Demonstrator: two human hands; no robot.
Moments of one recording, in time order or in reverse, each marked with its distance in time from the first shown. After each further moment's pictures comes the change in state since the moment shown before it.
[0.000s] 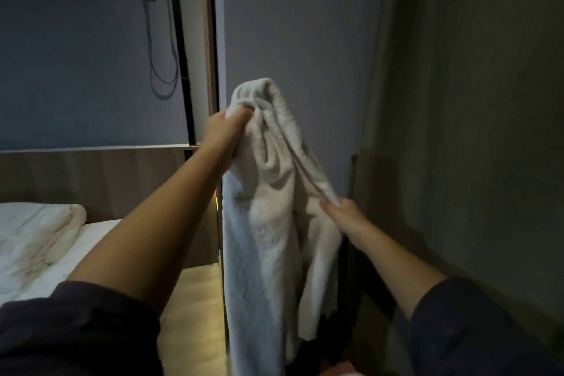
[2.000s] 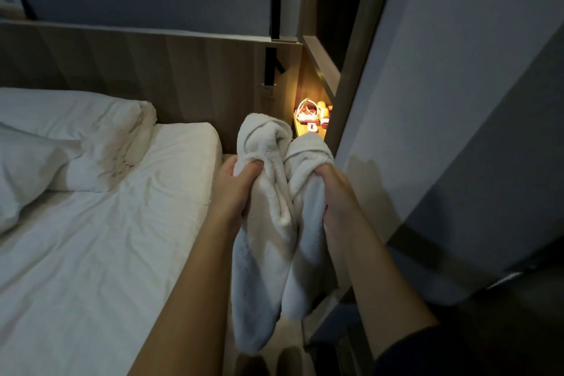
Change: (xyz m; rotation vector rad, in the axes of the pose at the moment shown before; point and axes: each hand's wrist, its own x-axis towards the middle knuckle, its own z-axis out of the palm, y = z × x) left_hand 0.141 -0.275 -0.304 0.129 0.161 -0.338; right_hand 0.144 0.001 0.421 0.329 -0.206 0.237
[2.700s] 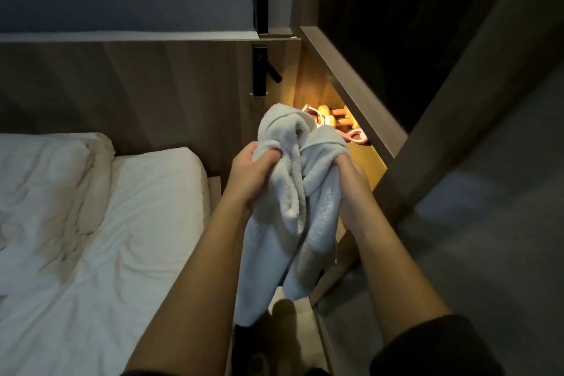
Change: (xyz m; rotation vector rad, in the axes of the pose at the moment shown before) left_hand 0.369 -0.020 0.037 0.028 -0.300 -0.093; right_hand 0.323 -0.044 0.085 0.062 0.276 0.096
